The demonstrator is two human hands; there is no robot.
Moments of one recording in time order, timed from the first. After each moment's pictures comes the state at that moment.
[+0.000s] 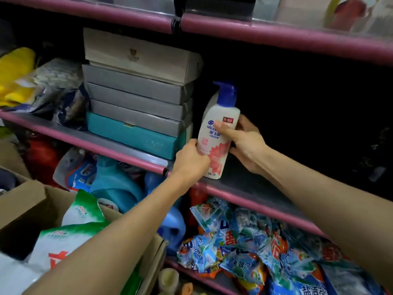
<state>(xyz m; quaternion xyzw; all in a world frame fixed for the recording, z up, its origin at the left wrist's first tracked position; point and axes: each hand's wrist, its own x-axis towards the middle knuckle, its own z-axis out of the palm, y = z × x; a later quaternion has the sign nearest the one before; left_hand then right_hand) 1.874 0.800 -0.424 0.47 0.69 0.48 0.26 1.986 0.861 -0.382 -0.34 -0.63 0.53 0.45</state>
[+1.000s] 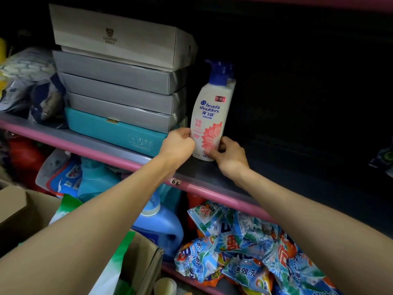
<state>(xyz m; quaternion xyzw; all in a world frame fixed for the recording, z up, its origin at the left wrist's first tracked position) 1.845 0.856 -0.437 0.45 0.65 0.52 0.32 1.970 0.903 -0.450 -0.51 -0.72 0.32 0.34</state>
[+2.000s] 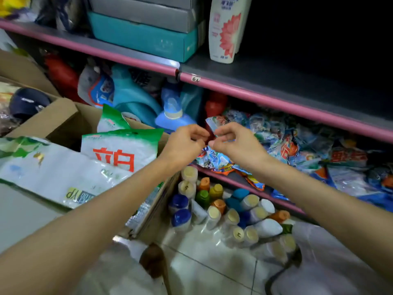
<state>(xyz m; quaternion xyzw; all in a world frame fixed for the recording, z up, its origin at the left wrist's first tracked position) 1.894 0.670 -0.539 0.50 0.69 0.41 0.31 2.033 0.712 -0.515 -0.49 -0.71 0.46 0.23</state>
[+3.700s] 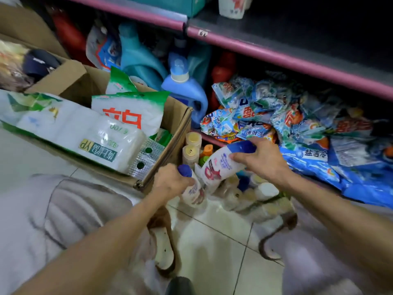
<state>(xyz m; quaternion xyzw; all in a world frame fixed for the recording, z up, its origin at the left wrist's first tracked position) 1.925 0.547 -0.637 0.36 0.85 0.14 0.35 2.113 0.652 -0.567 -0.57 -0.73 0.35 0.11</state>
